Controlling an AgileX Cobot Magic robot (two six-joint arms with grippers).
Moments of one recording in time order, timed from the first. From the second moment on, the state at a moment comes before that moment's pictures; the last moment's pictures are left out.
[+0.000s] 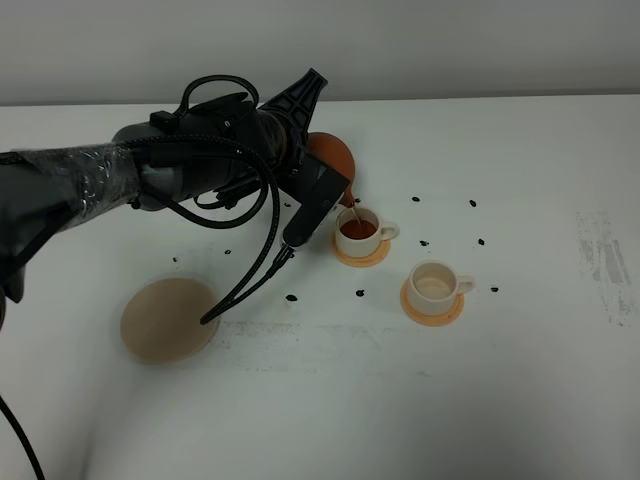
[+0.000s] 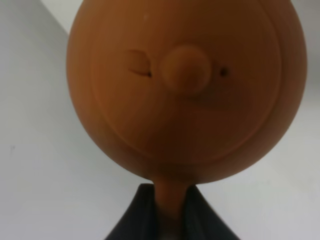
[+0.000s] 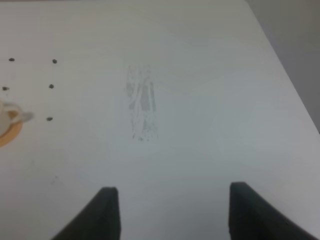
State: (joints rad) left arm -0.59 2.11 -1.52 0.80 0.32 1.11; right arm -0.19 -0.01 -0.52 0.00 1.11 -0.06
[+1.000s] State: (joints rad) left arm -0.60 2.12 -1.52 0.88 0.31 1.12; right arm -0.19 -0.01 -0.52 0.00 1.11 -0.06
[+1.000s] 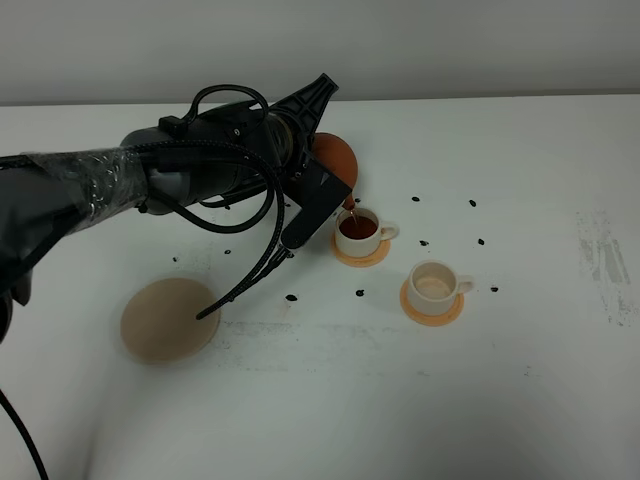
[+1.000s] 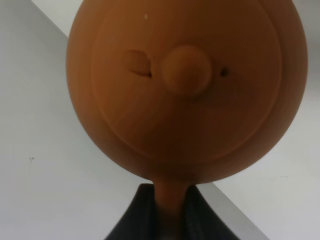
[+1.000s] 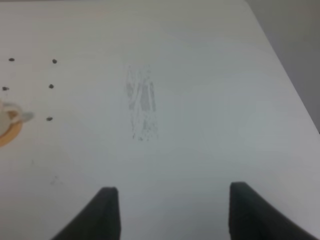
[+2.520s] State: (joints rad) left arm -0.53 2.03 -1.52 0.42 0.47 1.11; right arm -0.19 -0.01 -0.52 0.00 1.11 -0.06
